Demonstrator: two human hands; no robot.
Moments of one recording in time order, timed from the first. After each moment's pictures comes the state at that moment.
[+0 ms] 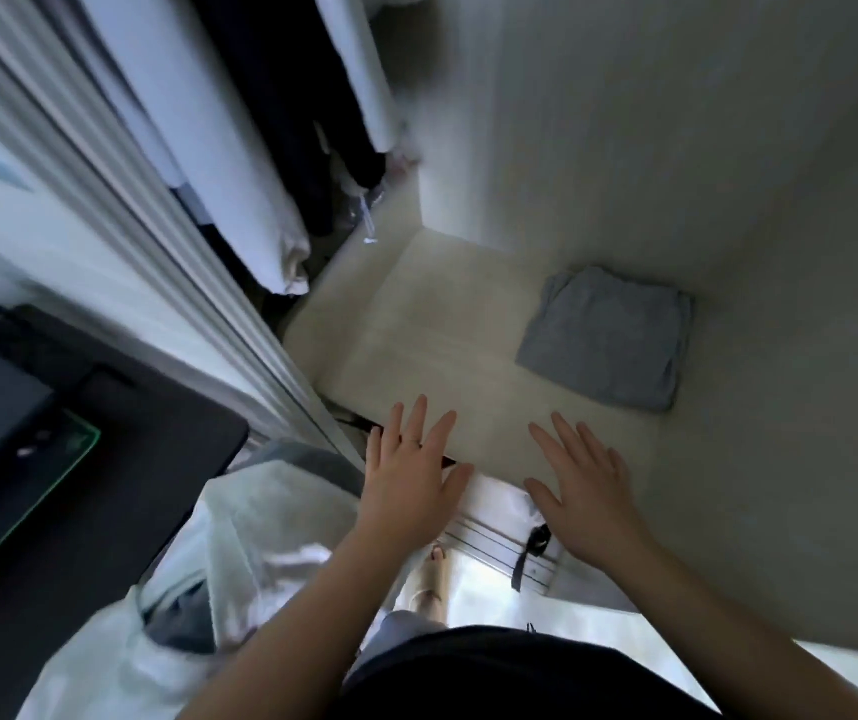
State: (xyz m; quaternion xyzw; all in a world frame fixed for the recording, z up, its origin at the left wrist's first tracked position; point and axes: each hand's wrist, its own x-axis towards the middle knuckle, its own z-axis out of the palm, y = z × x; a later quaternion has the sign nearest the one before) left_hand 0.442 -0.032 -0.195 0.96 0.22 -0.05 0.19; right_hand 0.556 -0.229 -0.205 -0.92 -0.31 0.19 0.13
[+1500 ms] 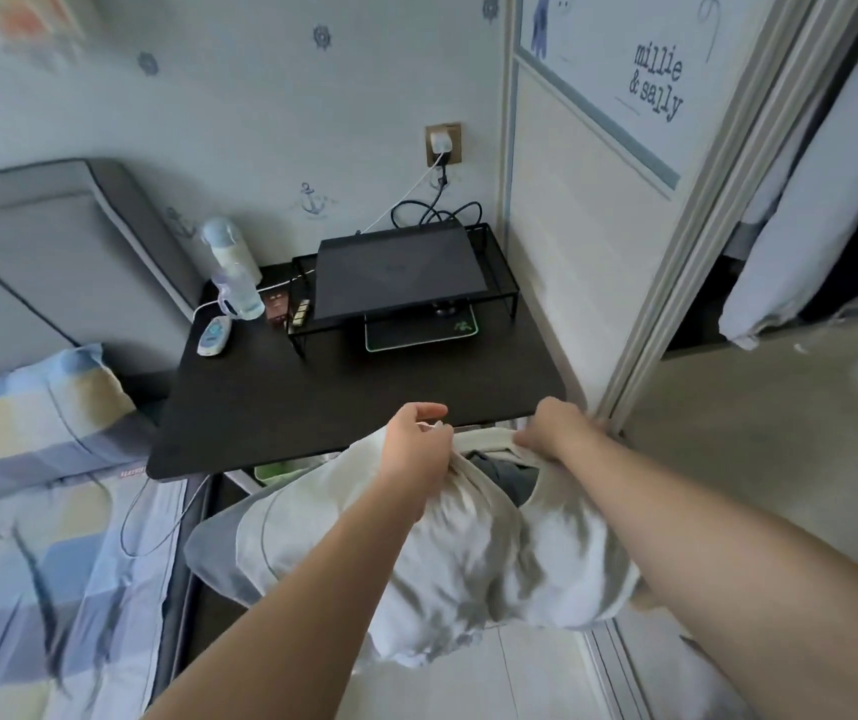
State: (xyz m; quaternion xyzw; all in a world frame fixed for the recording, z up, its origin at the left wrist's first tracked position) left_hand 0.186 0.022 -0.102 0.39 0.69 0.35 0.49; right_hand 0.369 0.084 -0.149 -0.78 -0.56 0.27 -0.07
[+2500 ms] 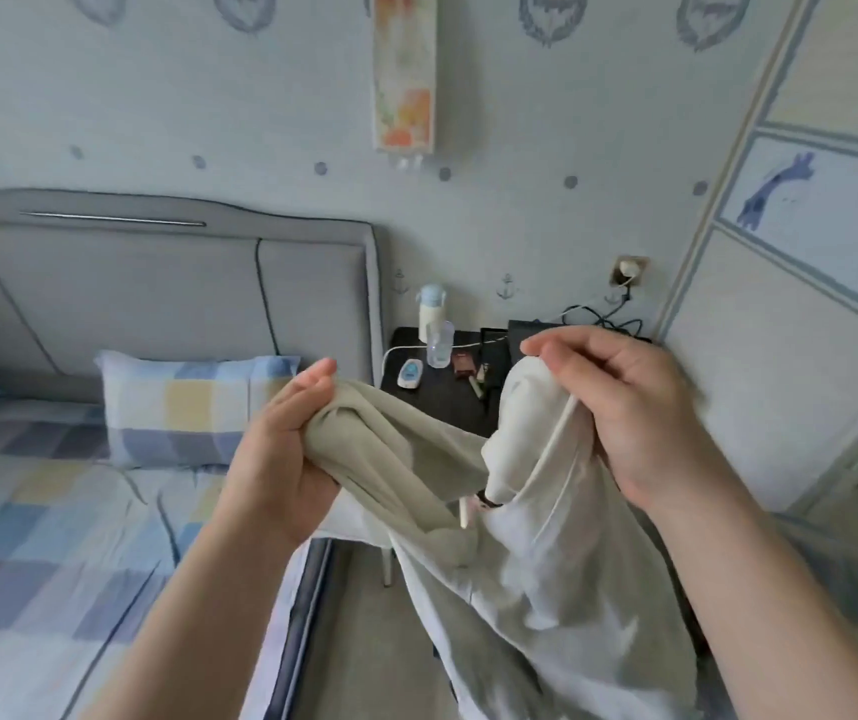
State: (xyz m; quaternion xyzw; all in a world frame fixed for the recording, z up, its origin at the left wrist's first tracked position) left_hand -0.241 -0.166 0.057 0.20 0.40 0.71 0.55; right_hand 0.007 -0.133 0.111 -0.36 -0.66 0.40 0.52
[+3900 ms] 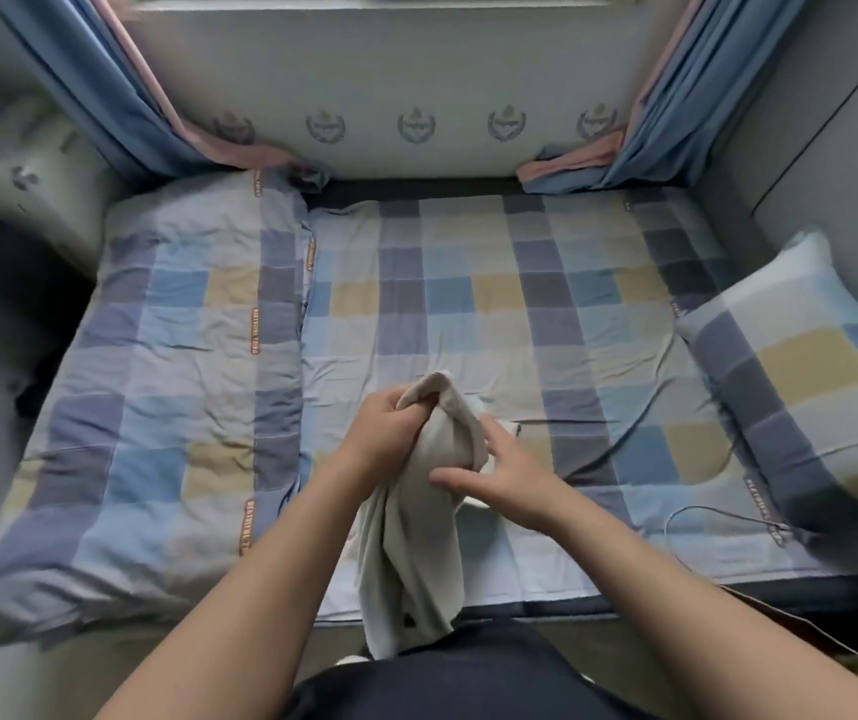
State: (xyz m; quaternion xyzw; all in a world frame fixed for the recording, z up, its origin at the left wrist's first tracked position) left_hand -0.536 -0.444 -0.132 -0.15 0.74 0.64 0.13; right_hand -0.516 -0.265 -0.133 0.05 -0.80 0.52 -0.28
